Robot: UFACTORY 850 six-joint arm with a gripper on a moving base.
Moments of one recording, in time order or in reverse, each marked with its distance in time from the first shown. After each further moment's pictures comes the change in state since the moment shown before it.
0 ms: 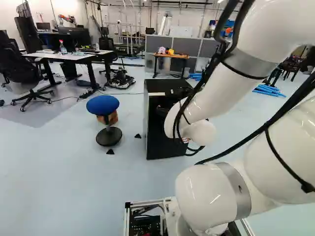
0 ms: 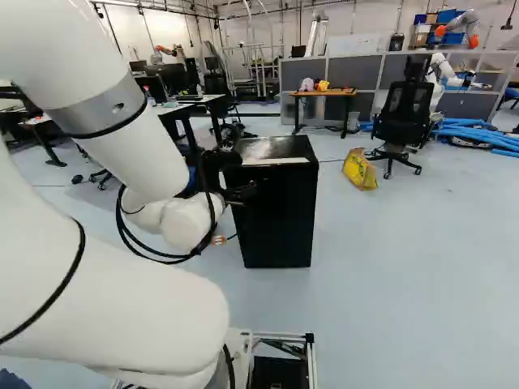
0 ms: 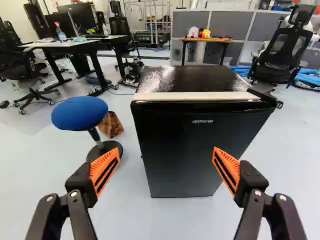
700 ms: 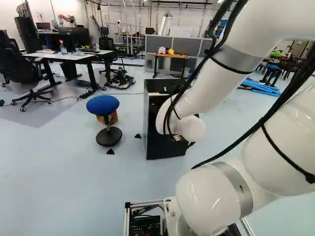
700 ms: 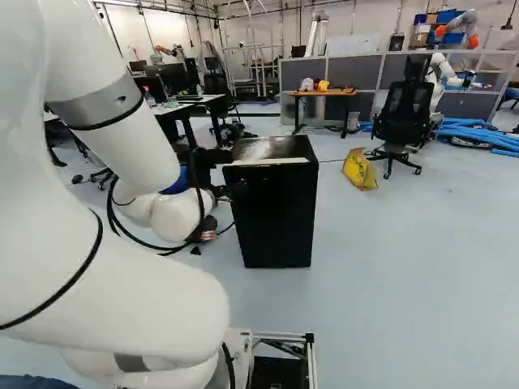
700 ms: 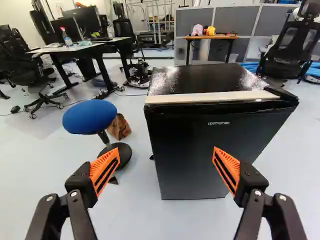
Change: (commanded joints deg) arm 8.2 -2.6 -2.3 9.4 0.5 0.0
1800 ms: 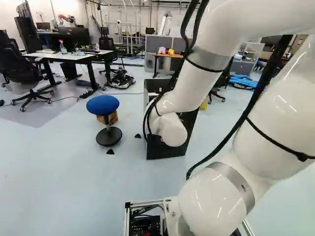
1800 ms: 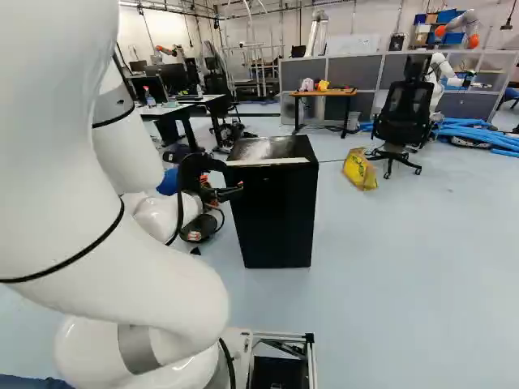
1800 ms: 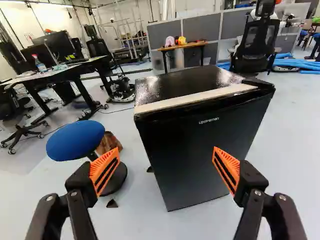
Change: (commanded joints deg) arm 12.8 -8.6 -2.2 23.5 12.4 0.0
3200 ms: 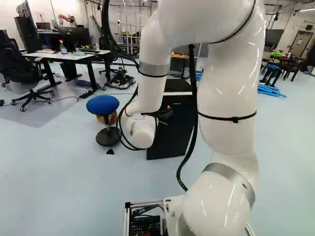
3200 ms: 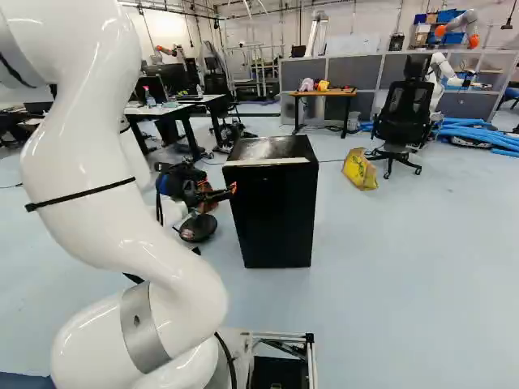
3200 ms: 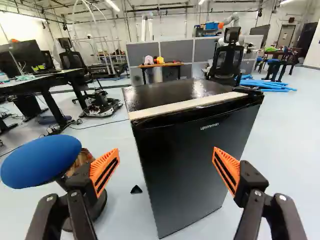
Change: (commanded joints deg) arm 11.3 -24.7 -14.6 20.3 15.8 0.0
